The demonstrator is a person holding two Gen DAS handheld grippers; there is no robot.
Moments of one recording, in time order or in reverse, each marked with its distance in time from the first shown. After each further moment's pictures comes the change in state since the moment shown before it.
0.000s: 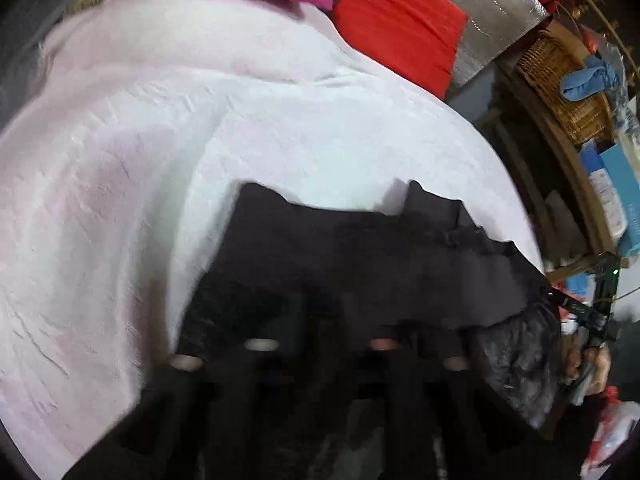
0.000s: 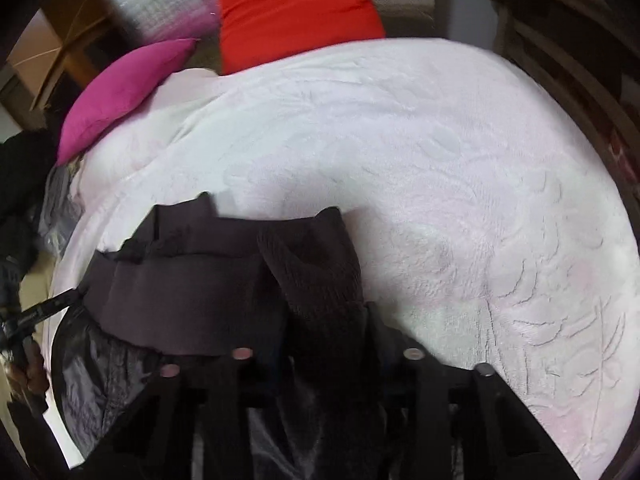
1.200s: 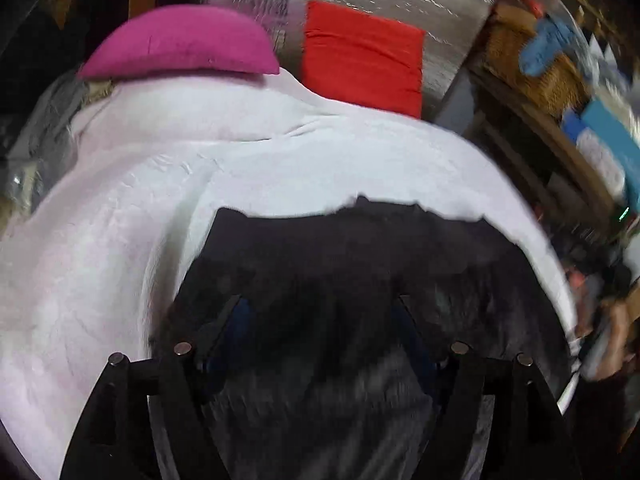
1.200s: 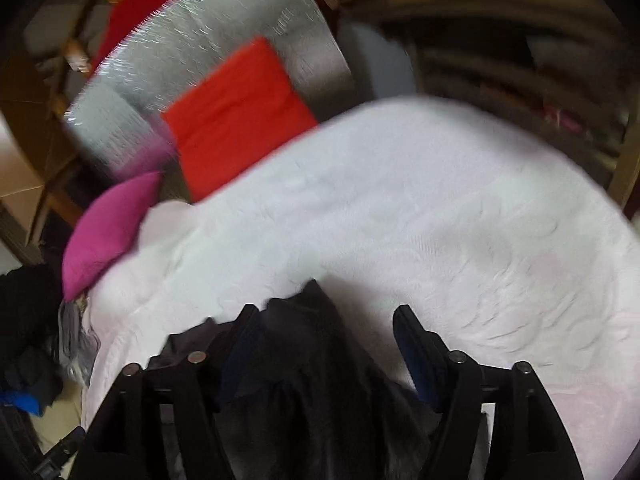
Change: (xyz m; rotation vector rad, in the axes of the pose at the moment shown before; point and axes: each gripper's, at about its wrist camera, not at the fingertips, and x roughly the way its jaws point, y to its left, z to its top) left arm -0.060 -0.081 -0.075 0.192 -0.209 0.216; right arm -0.066 -0.029 -0.009 0.313 -0.357 0.000
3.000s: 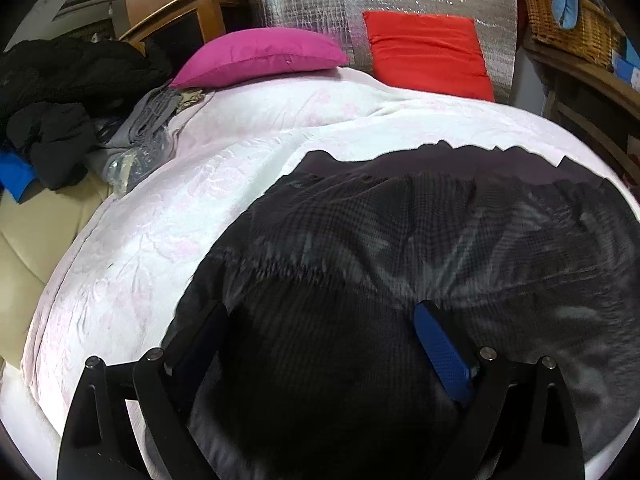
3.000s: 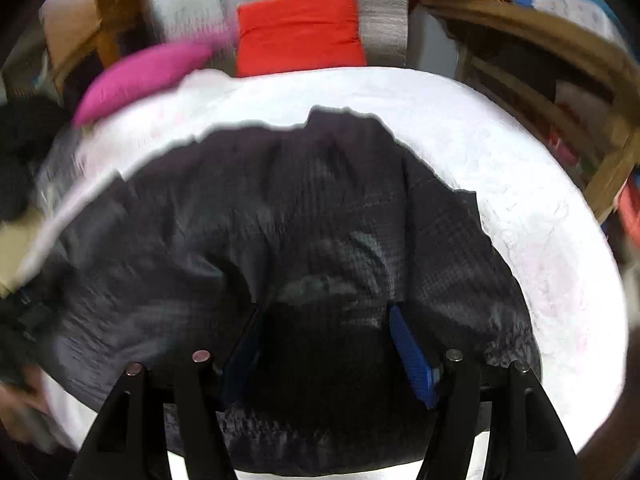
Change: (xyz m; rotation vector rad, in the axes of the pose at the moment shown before) left arm -0.001 -0.011 -0.091 -0.003 -0.119 0.383; right arm -0.054 0.044 -0.173 -0.398 0.127 -0.165
